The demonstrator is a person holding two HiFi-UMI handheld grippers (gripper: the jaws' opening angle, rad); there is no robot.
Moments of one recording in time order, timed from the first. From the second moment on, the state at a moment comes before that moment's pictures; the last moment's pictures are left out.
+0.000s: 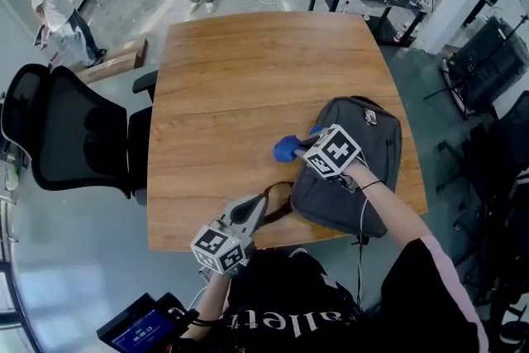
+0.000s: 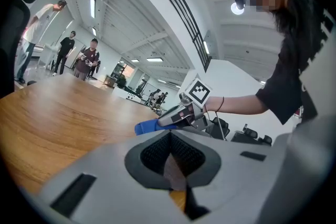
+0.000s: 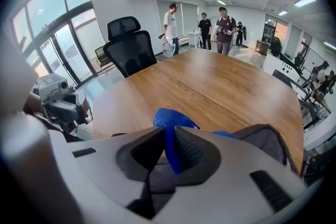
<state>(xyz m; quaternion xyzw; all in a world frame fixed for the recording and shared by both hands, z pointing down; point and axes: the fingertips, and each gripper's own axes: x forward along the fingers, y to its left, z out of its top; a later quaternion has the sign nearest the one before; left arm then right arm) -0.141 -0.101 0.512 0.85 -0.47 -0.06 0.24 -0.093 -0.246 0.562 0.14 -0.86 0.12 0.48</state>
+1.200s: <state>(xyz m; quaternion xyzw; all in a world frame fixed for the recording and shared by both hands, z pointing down) -0.161 -0.058 0.496 0.86 -0.45 -0.07 0.22 -0.112 -0.111 0.518 0.22 -0.89 0.29 0.26</state>
